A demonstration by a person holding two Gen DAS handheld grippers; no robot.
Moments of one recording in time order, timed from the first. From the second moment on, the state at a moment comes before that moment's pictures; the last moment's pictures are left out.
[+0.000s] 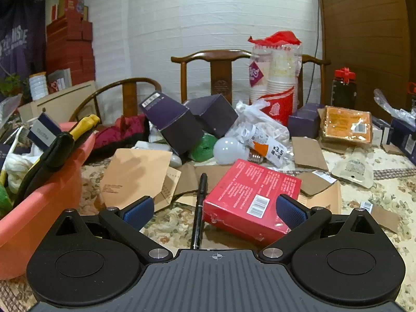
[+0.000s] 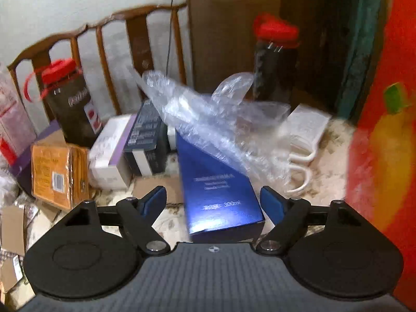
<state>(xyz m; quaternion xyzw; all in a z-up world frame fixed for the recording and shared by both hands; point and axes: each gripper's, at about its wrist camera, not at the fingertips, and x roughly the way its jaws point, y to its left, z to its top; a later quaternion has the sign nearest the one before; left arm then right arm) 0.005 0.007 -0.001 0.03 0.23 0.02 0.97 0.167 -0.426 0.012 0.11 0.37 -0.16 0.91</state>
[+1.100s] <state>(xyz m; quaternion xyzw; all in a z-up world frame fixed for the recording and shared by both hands) 0.008 0.015 0.000 0.07 0.22 0.07 0.97 -0.026 -0.239 -0.015 0.08 0.34 0.12 0.93</state>
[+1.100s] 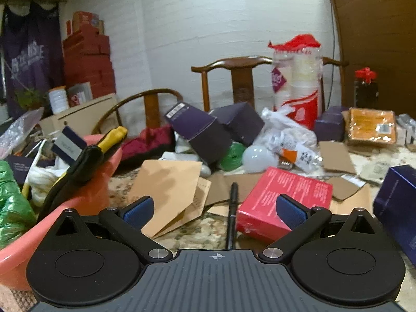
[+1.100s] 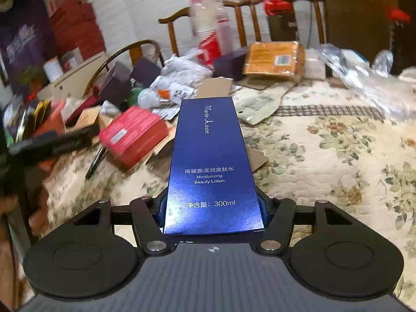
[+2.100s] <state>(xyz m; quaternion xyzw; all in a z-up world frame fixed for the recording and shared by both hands) 0.079 -0.019 -0.035 0.21 0.32 -0.19 0.91 -0.024 -0.267 -0.019 0.13 0.35 0.15 0.91</state>
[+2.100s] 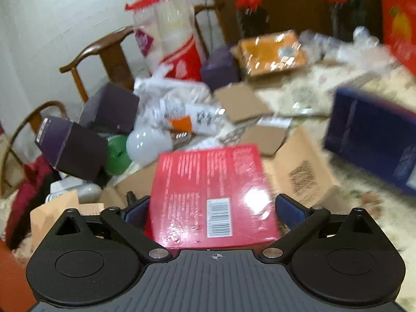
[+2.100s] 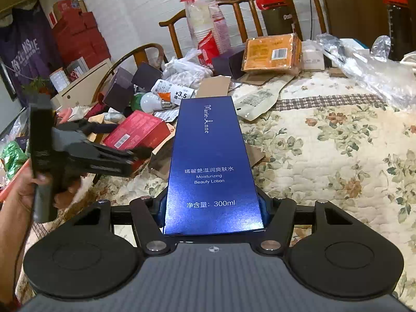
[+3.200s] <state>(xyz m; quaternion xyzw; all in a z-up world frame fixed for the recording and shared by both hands) -0.094 0.007 0.026 0.01 0.27 0.00 0.96 -0.071 -0.193 0.001 0.05 0.31 0.13 0.94</state>
